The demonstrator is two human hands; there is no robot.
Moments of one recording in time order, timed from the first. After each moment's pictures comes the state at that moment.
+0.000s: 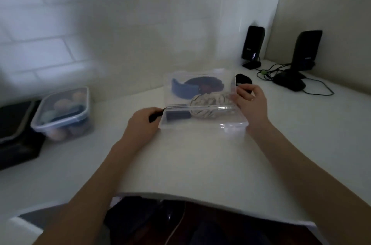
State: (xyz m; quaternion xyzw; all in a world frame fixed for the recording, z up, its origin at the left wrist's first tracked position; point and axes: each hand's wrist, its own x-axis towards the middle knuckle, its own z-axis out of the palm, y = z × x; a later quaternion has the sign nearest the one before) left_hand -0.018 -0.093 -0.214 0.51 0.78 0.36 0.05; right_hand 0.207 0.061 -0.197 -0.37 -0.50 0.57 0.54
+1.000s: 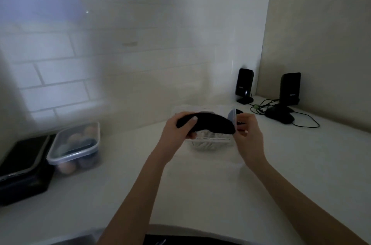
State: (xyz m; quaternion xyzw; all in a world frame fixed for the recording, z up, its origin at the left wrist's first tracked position) left_hand 0.051 -0.062 -0.147 0.48 0.53 0.64 0.27; right_hand 0.216 0.046 -0.193 -0.37 -0.67 0.32 0.56
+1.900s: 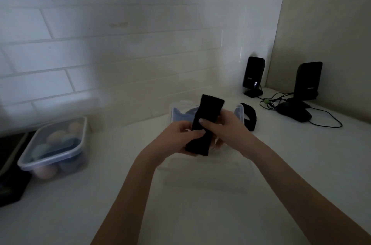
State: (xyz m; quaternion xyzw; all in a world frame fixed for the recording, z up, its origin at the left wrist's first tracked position) left_hand 0.031 -0.041 -0.155 0.49 0.63 0.47 0.38; right_hand 0.167 0.044 -0.148 -0.28 -0.77 0.48 0.32
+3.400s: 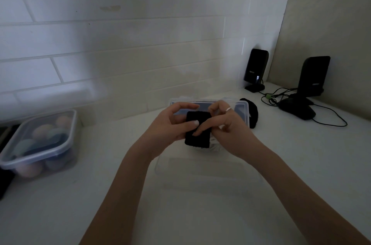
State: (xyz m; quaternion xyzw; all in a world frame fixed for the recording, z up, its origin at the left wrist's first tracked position) left_hand 0.017 -0.029 -0.158 0.48 0.48 0.60 0.43; right_hand 0.172 0.060 -0.166 -0.17 -0.87 0.32 0.34
